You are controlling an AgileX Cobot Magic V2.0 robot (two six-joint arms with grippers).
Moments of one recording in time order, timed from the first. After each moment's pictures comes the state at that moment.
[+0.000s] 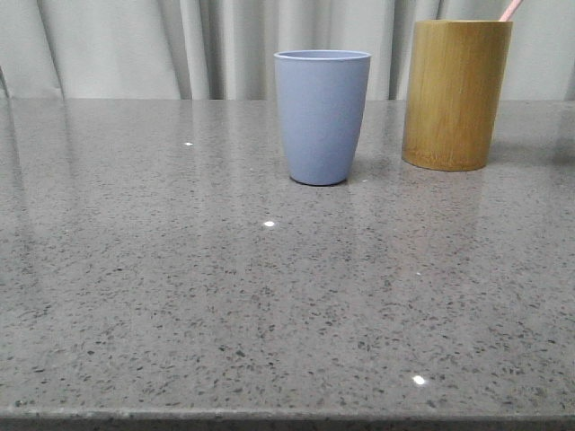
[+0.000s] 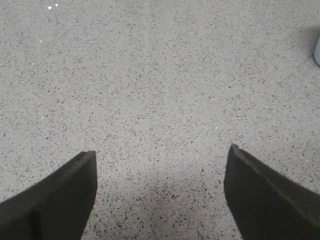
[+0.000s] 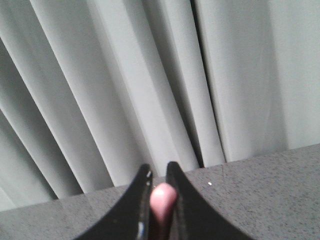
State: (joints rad) left arm -0.18 0.78 -0.76 -0.10 0.70 0.04; right arm 0.09 1.45 -0.81 -0.04 -0.68 0.46
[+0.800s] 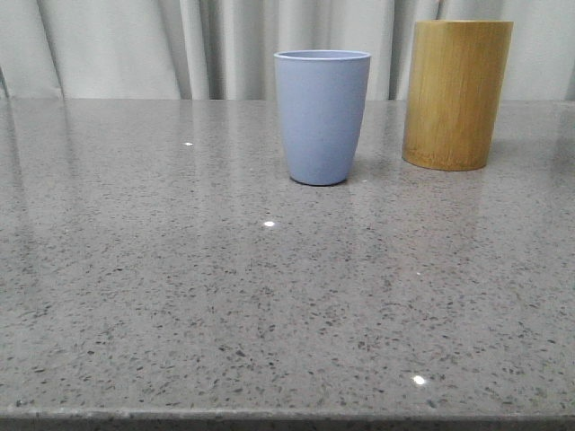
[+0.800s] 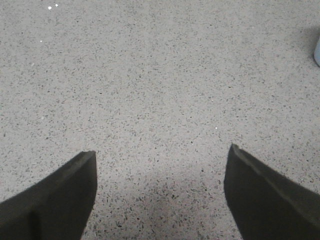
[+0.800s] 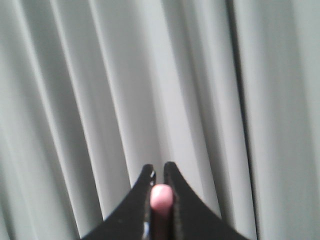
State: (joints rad) left arm -0.18 0.78 -0.76 -0.10 0.70 0.04; right arm 0.09 1.23 -0.92 -0.17 -0.65 0.47
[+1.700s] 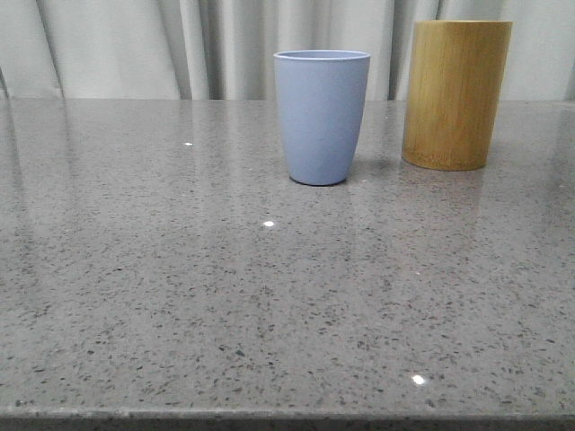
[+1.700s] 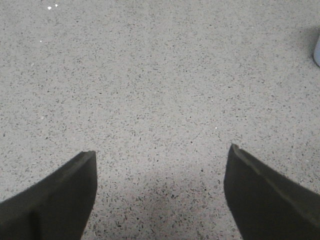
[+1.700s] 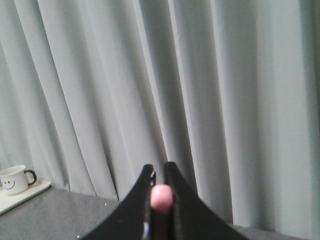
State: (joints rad) left arm -0.18 0.78 -0.76 -0.10 0.70 0.04; right arm 0.38 1.15 -1.03 -0.43 -0.30 0.69
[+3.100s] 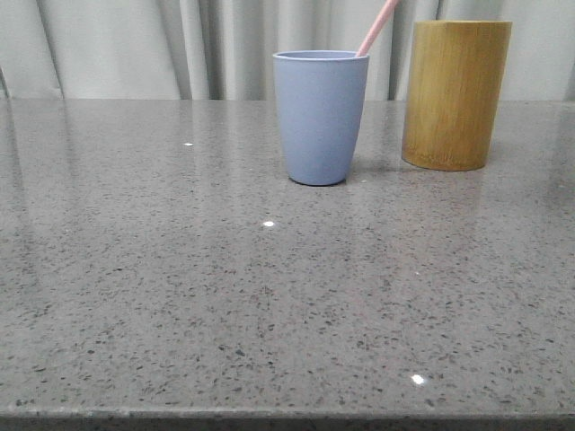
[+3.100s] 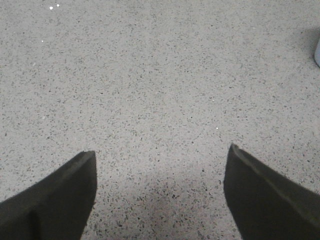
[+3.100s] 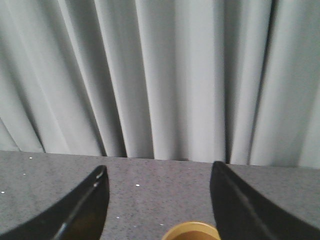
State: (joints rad) left arm -0.18 0.78 -0.76 -0.10 0.70 0.04; right arm 0.36 1.01 -1.09 -0.50 0.21 0.69
